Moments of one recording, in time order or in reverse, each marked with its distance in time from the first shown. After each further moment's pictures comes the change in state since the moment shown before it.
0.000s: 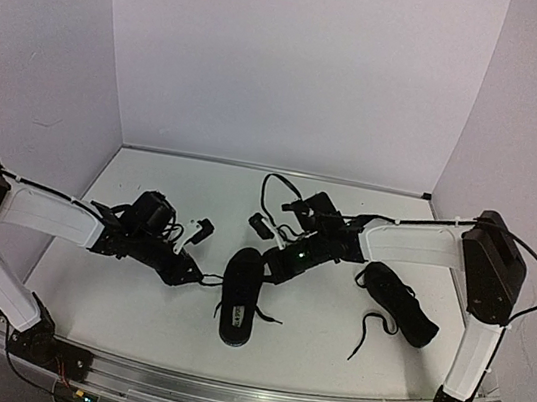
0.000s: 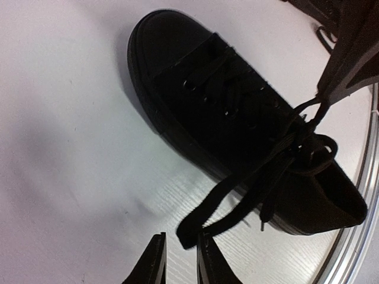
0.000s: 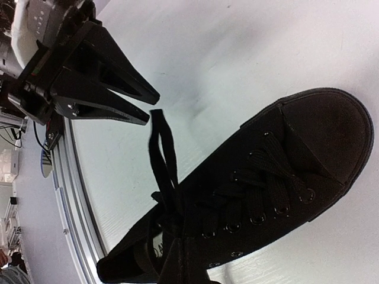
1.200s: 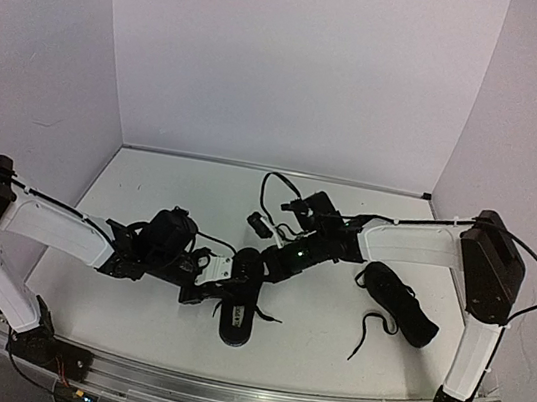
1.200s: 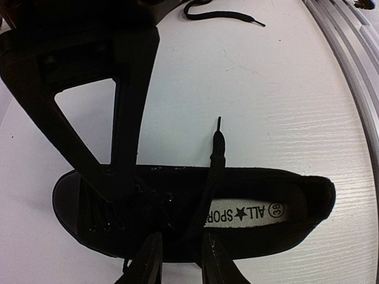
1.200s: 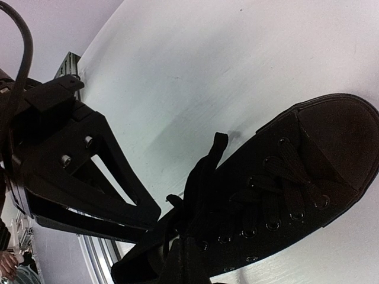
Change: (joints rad) left arm -0.228 0.037 0.003 0.229 -0.033 0.676; right arm 0.001 0.007 0.006 0.022 -0.046 0.038
